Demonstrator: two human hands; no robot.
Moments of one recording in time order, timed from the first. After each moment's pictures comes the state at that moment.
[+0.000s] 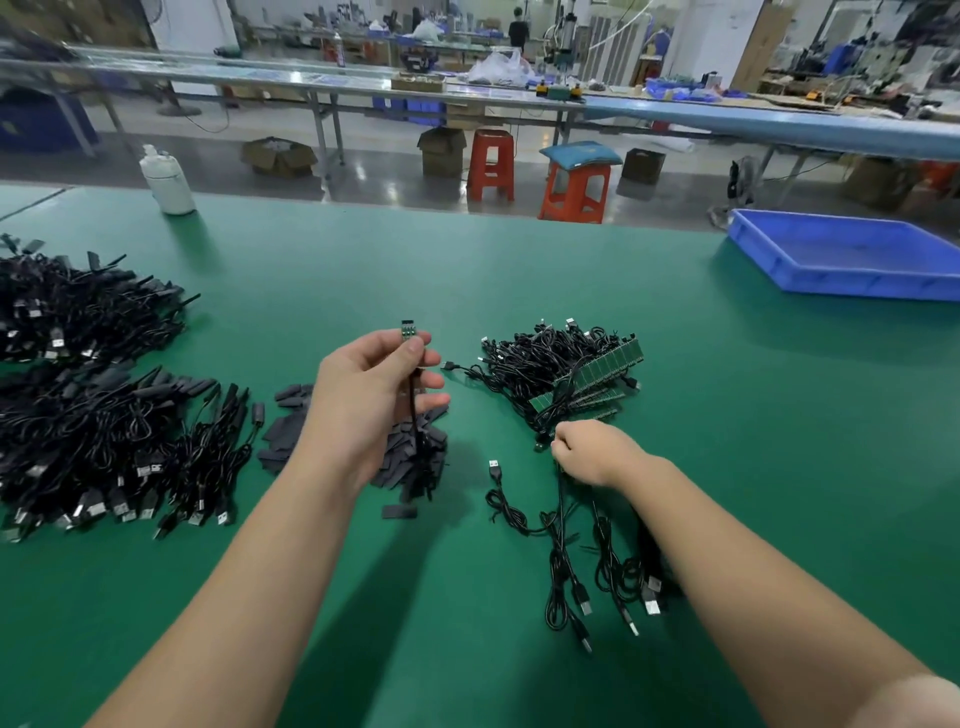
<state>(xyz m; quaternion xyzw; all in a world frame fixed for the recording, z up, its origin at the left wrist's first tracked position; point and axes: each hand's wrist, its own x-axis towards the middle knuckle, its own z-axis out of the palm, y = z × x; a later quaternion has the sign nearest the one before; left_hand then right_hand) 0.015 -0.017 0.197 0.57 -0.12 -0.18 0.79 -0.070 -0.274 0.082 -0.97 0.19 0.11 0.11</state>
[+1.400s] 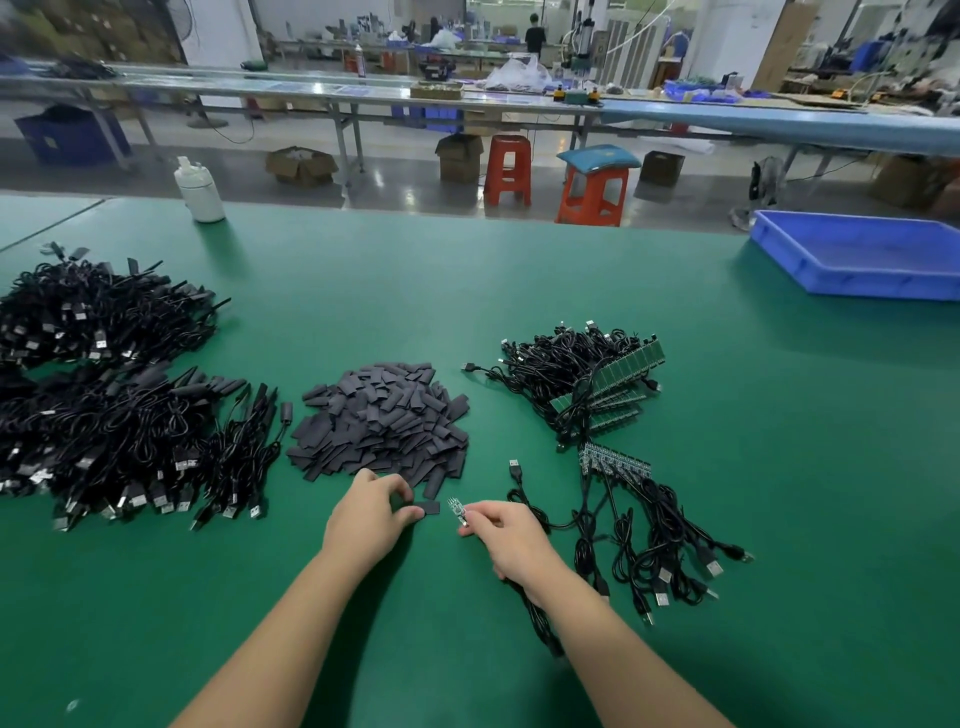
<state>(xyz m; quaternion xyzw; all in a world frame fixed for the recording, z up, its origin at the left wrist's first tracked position) 0.049 0.033 0.017 0.94 -0.21 -0.12 0.23 -0.084 -0.117 0.029 -0.76 0.28 0.01 0.59</state>
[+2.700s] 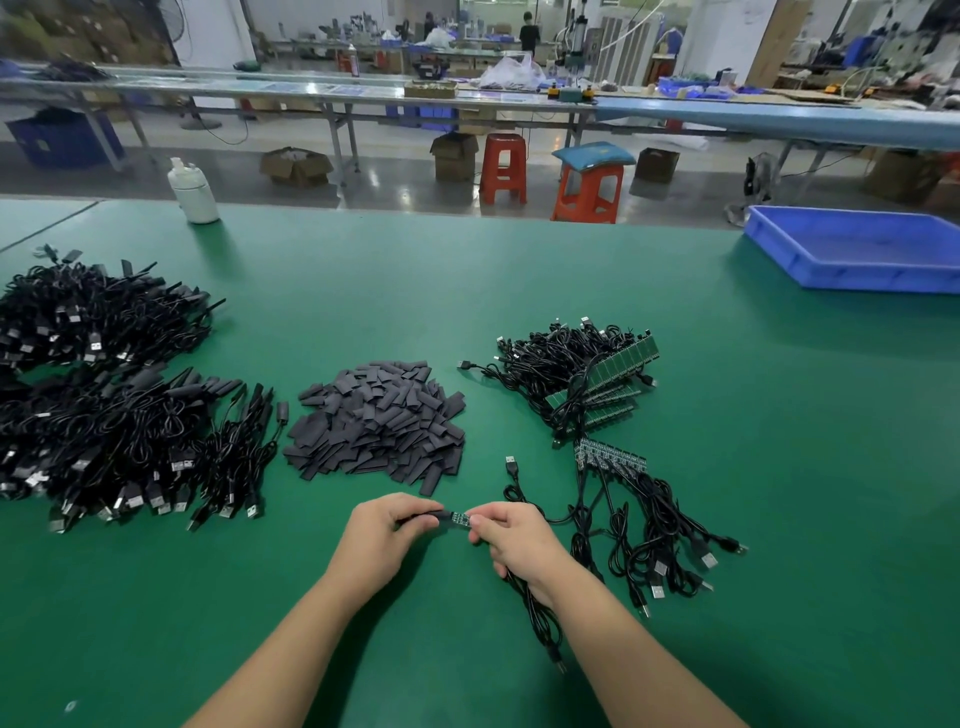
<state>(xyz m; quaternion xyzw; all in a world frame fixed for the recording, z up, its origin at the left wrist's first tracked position) 0.017 0.040 0.016 0.83 -0.31 -0.11 0.44 -0.092 -0.130 0.011 -0.70 0.26 0.01 0.67</state>
